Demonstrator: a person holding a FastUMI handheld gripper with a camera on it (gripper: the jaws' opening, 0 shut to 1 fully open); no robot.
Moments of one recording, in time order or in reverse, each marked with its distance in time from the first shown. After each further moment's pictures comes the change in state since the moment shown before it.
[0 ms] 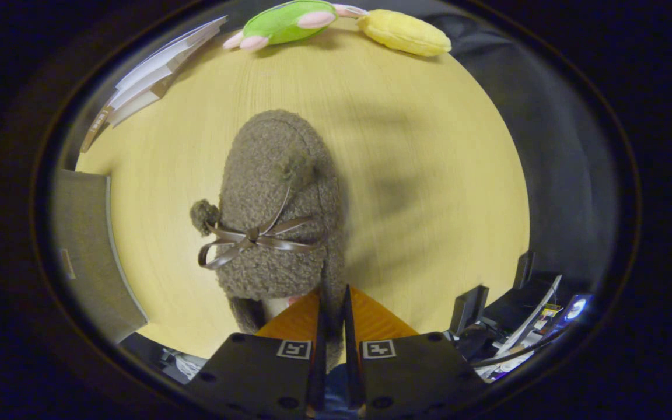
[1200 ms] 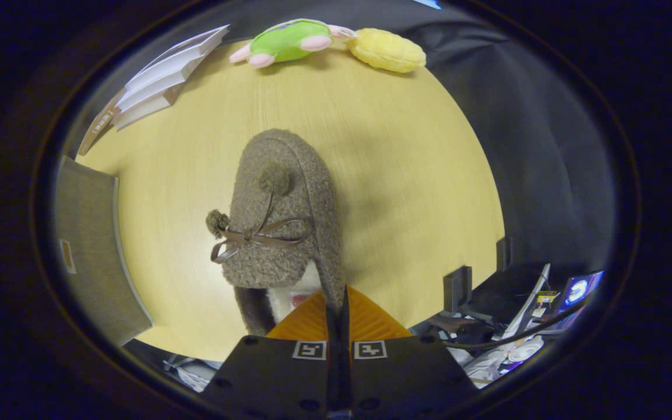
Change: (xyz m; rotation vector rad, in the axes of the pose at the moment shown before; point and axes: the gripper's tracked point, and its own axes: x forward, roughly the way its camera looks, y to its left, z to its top) arm -0.048 0.013 -0.019 0.050 -0.105 -0.109
